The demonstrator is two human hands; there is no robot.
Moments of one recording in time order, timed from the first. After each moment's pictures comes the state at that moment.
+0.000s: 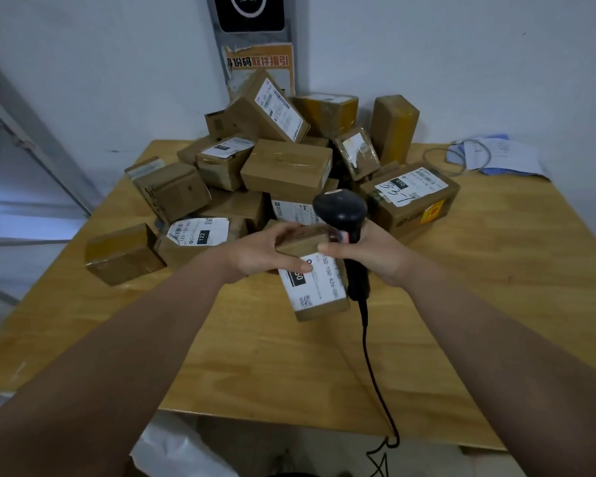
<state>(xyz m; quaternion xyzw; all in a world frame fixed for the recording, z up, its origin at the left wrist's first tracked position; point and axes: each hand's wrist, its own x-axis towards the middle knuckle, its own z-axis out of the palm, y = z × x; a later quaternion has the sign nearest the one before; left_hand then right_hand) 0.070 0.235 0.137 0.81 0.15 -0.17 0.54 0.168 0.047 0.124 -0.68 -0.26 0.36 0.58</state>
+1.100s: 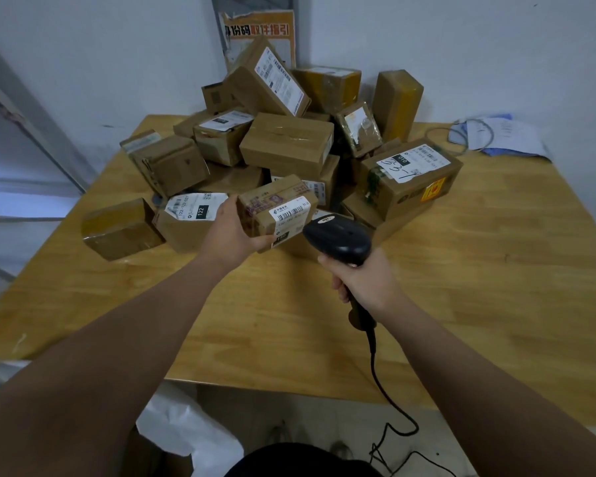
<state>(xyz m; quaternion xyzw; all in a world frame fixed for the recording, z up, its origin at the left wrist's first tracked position) 0.046 0.263 0.081 0.88 0.27 0.12 0.38 0.084 0.028 0.104 -0.78 -0.14 0.25 0.56</state>
